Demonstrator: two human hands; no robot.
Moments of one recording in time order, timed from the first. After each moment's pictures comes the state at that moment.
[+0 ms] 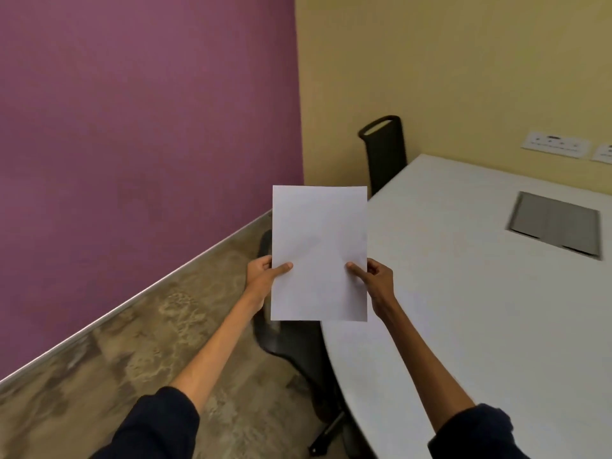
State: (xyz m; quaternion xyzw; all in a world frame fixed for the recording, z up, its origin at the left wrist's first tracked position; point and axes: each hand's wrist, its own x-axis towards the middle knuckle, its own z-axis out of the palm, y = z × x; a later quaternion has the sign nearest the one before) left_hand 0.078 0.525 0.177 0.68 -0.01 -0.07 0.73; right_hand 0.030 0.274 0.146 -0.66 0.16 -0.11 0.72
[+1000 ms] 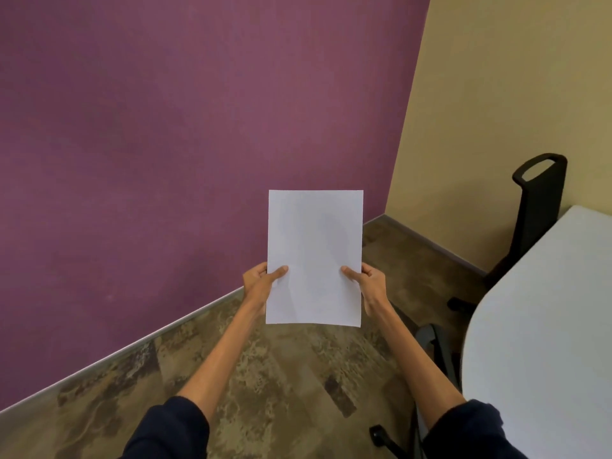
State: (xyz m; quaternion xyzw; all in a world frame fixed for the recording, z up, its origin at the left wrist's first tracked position) left_hand 0.396 0.823 0.165 0.63 0.14 0.04 0.77; right_hand 0.414 0.586 0.149 -0.64 0.10 0.00 0.76
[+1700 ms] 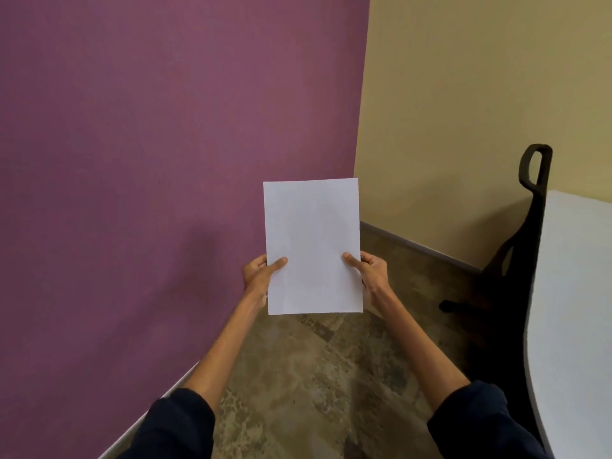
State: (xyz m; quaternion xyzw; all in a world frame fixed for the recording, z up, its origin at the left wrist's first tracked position) left_hand 0.789 0.849 0.160 0.65 0.07 -0.05 0.76; right_hand 0.739 0.611 0.150 -0.62 0.19 -0.09 0.76
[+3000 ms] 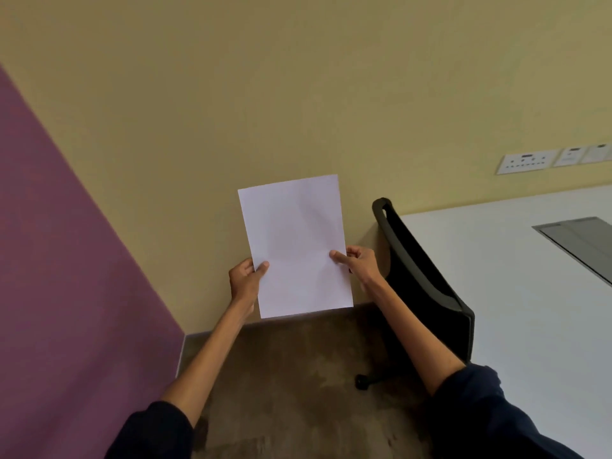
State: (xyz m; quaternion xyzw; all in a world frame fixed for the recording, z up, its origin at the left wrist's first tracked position) left_hand 1.361 0.153 0.161 0.66 -0.22 -0.27 0.67; right_hand 1.157 0.005 0.169 -0.58 0.39 -0.34 0.63
